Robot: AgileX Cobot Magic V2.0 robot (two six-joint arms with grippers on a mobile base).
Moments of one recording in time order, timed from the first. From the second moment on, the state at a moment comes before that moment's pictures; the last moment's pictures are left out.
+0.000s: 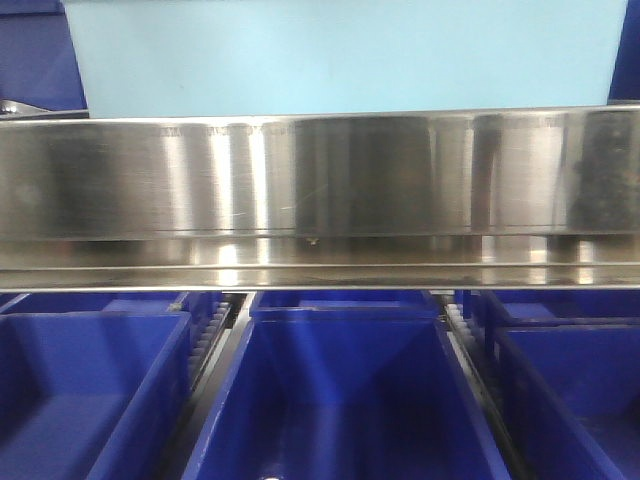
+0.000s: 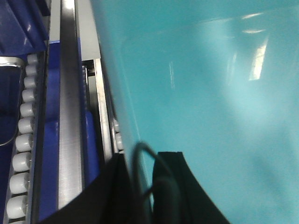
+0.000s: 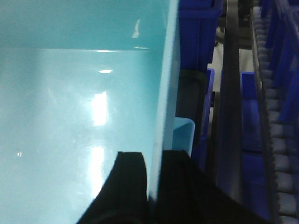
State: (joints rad) left arm -0.57 1.62 -2.07 0.20 1.25 -0.23; right arm 0.35 1.37 -1.72 0.06 0.97 0.14
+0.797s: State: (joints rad) left arm -0.55 1.71 -2.07 0.17 1.25 -0.23; right arm 0.35 1.46 -1.72 0.03 1.05 0.15
